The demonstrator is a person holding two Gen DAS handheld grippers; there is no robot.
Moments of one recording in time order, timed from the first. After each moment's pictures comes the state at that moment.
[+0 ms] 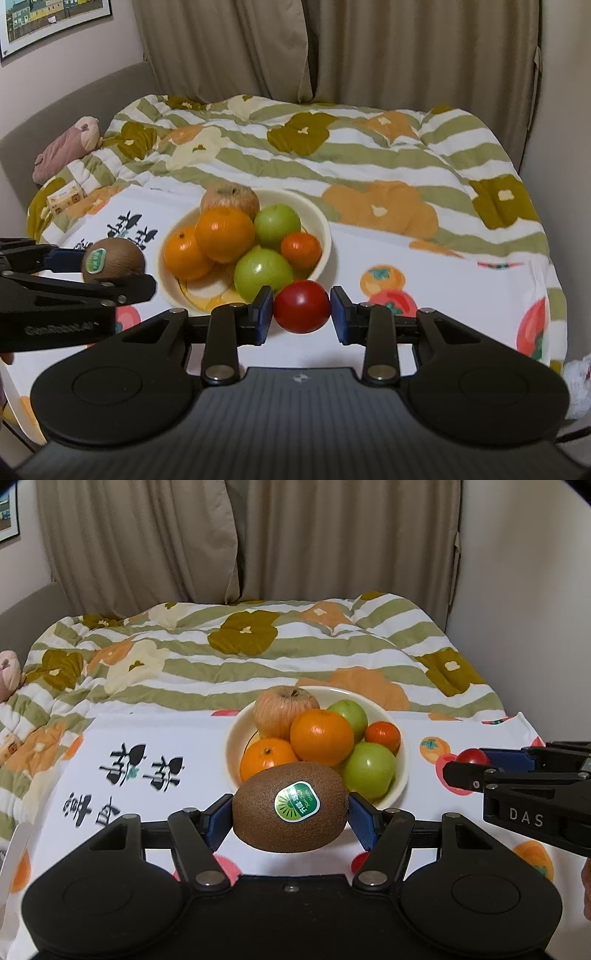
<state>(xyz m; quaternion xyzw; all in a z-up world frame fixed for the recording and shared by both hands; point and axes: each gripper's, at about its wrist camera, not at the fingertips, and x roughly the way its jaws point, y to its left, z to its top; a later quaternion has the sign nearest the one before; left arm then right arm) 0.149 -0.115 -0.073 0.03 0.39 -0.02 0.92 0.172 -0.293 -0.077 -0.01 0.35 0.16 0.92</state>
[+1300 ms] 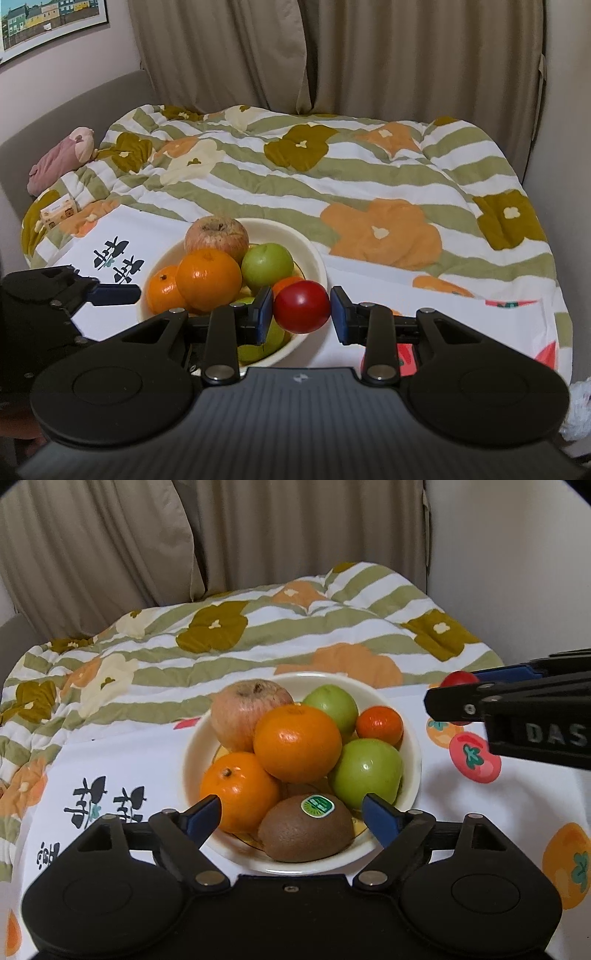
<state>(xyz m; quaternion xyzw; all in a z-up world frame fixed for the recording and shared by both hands) 0.197 -0.136 -0.110 0.10 0.40 -0.06 0.91 0.220 -0.286 -0.075 -0.01 0.34 0.16 0.93</state>
